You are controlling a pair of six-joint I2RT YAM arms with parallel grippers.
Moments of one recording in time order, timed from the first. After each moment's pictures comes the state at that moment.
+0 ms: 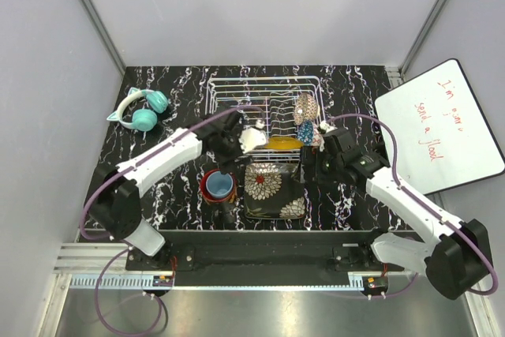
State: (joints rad) left arm -0.60 1.55 1.24 -0.81 0.17 0.62; right arm 0.53 1.11 0.82 -0.64 -0.08 0.47
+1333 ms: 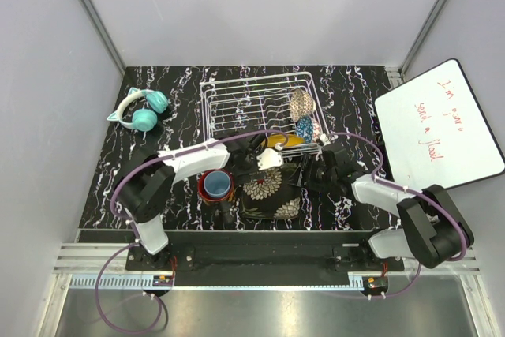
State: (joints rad) left arm -0.78 1.76 1.14 -0.56 -0.01 0.65; right arm 0.45 1.34 0.47 0.08 -0.30 0.69
